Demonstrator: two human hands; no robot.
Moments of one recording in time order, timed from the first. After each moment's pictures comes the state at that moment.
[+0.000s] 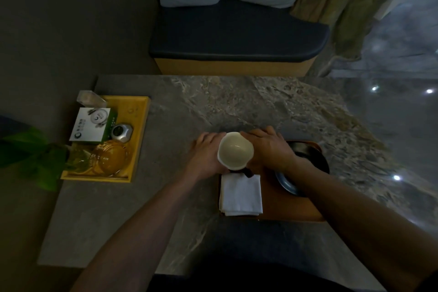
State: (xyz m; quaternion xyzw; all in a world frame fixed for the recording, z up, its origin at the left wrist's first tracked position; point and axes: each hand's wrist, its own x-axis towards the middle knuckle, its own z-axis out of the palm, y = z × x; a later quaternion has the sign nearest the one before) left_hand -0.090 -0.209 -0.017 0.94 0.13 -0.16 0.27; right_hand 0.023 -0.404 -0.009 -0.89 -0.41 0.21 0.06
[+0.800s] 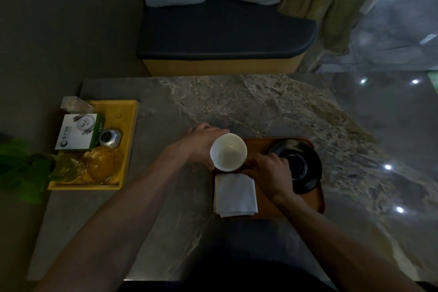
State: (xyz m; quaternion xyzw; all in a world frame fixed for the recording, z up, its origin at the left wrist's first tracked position) left_hand -0.041 -0.192 0.015 0.94 -0.05 -0.30 0.14; right_hand -0.046 -0.432 -0.010 -0.94 -0.24 0.12 0.20
